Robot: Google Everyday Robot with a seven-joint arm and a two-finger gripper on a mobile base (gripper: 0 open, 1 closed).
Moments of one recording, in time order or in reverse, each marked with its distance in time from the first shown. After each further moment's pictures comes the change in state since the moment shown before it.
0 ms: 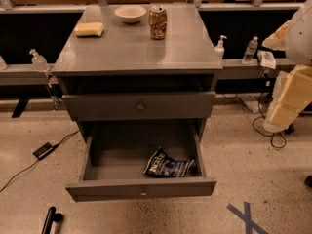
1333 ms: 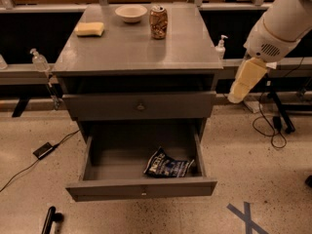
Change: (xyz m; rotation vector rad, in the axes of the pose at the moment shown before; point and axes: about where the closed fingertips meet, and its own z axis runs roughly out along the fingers) arm 0.004 -0.106 0.108 0.024 -0.005 0.165
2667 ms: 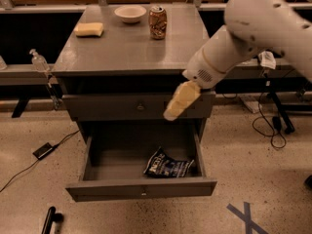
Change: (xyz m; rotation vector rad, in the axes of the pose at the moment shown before) arm -0.119 0.087 0.083 -0.279 -0.272 0.033
